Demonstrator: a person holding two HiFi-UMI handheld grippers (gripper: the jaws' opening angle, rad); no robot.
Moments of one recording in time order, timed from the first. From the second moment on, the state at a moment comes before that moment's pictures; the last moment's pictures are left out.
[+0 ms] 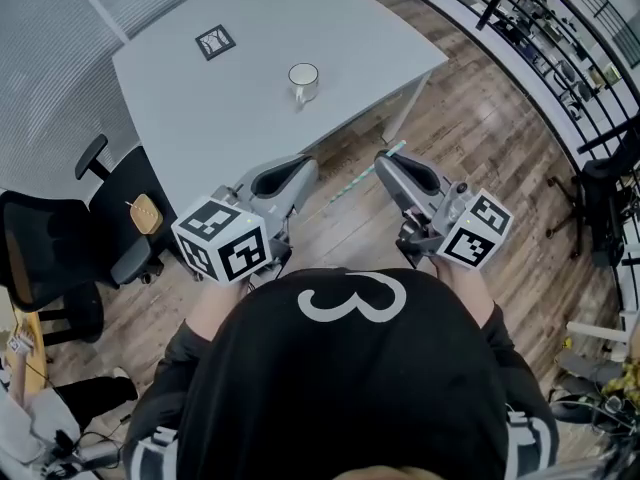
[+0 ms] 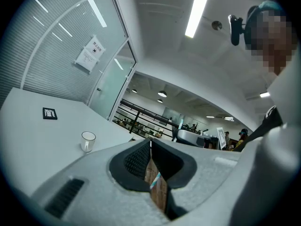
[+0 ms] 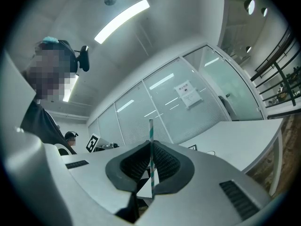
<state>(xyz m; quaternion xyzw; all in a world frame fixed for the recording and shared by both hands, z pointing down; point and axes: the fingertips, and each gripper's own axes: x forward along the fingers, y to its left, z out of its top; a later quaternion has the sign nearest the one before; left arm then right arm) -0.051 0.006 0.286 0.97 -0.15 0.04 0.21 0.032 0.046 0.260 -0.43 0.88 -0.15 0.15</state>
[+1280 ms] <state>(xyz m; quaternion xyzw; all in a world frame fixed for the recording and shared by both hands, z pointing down) -0.018 -0.078 0.300 0.95 -0.19 0.05 0.23 0.073 -0.047 0.266 -0.41 0.89 -0.16 0.14</state>
